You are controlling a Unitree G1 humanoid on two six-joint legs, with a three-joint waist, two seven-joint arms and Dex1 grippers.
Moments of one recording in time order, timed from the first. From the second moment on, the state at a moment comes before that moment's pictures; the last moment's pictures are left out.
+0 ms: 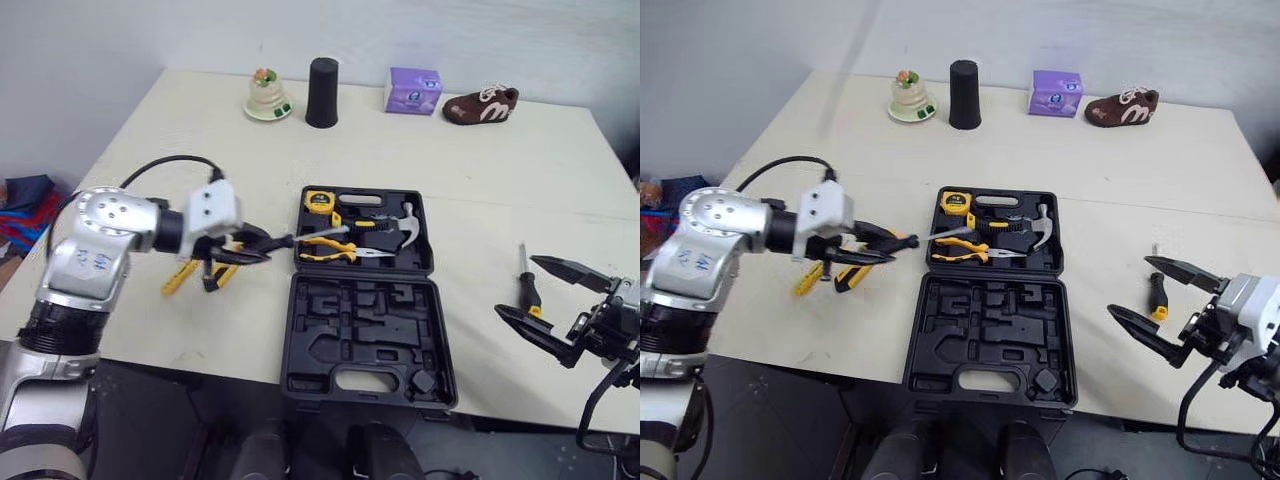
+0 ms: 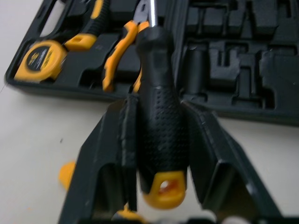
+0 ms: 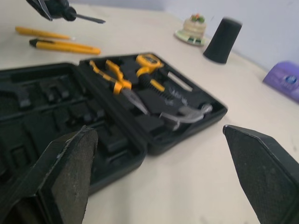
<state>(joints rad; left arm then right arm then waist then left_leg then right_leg) -0.73 0.81 -0.17 -0.12 -0.21 0.48 -1.22 0.26 -0.76 -0.59 -0.32 0.62 0.07 1.08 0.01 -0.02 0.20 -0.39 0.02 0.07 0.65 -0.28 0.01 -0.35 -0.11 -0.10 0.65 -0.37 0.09</state>
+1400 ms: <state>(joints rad) -0.95 0.55 -0.65 -0.12 0.16 0.71 -1.11 0.33 -0.69 -0.52 -0.39 0.59 0.04 1.06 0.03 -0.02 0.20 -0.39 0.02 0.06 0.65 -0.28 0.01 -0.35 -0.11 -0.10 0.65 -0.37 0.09</state>
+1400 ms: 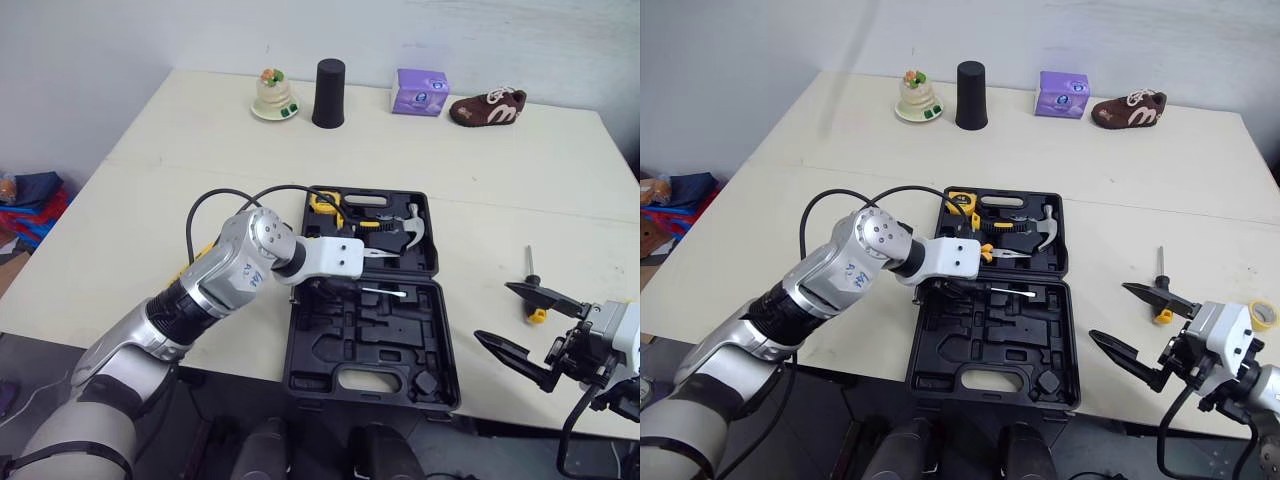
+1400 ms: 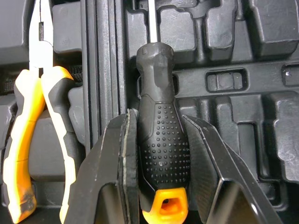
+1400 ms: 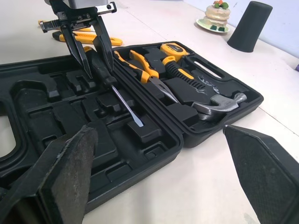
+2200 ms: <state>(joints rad) -0.63 0.36 -0.25 0.09 -0.12 0.29 -1.02 0.34 -0.68 -0.51 -0.38 0.58 0.03 1.06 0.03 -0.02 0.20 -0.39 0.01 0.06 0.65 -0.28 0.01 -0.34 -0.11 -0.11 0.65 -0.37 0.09</state>
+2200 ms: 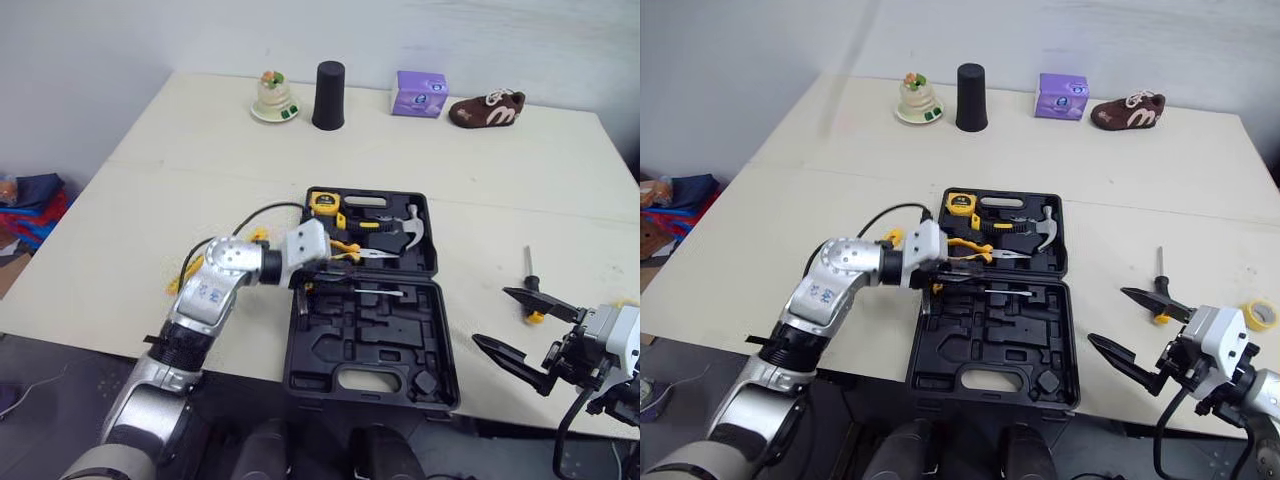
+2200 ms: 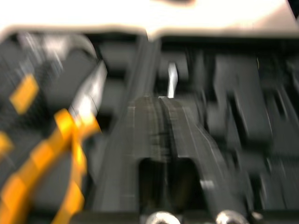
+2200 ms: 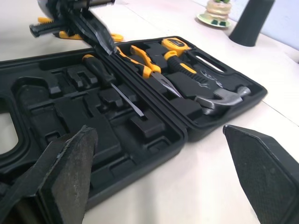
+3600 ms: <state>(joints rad) -0.54 0.49 -0.10 0.11 -0.28 0.10 -1.07 0.44 -0.67 -0.74 -0.20 0.59 -0.06 1.05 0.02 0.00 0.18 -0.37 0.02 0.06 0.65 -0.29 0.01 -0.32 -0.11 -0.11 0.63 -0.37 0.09</state>
